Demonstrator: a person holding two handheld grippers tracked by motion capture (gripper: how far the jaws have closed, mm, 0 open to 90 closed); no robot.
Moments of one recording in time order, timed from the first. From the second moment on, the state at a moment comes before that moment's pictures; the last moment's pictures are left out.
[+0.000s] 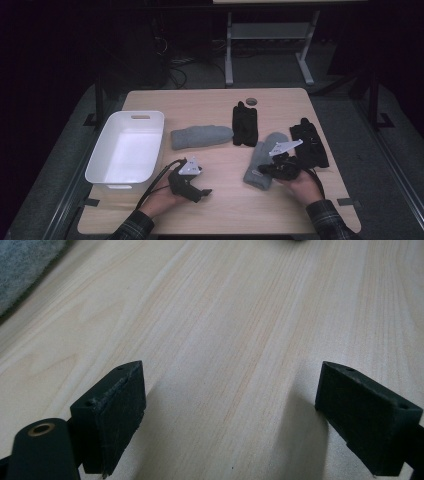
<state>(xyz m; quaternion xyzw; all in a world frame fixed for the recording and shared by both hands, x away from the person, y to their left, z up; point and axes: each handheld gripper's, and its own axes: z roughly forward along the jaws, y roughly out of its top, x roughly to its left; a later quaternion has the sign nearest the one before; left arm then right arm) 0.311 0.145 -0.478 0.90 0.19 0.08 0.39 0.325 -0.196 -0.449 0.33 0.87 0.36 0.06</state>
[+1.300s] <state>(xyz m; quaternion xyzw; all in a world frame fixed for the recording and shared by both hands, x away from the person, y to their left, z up) 0.311 0.145 -0.479 0.90 0.19 0.08 0.39 0.282 -0.223 -0.443 0.33 0.87 0.36 0.06</state>
